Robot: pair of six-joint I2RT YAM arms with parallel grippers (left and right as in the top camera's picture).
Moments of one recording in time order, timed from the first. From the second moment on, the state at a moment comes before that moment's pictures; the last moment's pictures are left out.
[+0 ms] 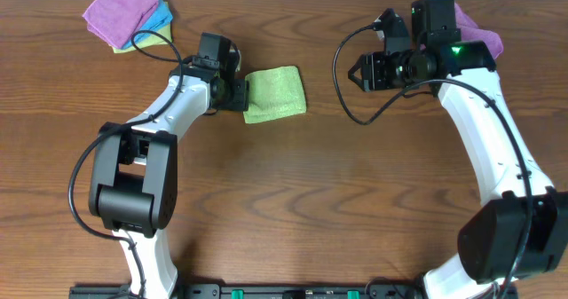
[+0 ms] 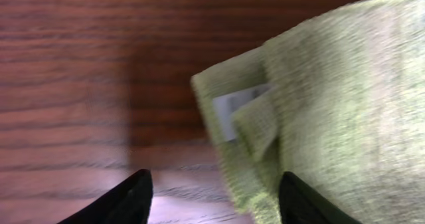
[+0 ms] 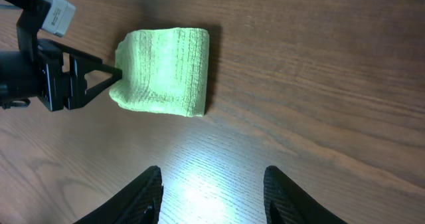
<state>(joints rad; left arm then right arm) -0.22 2.03 1.38 -0.53 0.12 -0.14 0.13 1.76 1.57 -0.87 -0.43 0.05</state>
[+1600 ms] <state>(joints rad) 0.06 2.03 1.12 -0.12 0.92 -0.32 0.13 1.76 1.57 -0.87 -0.43 0.04</state>
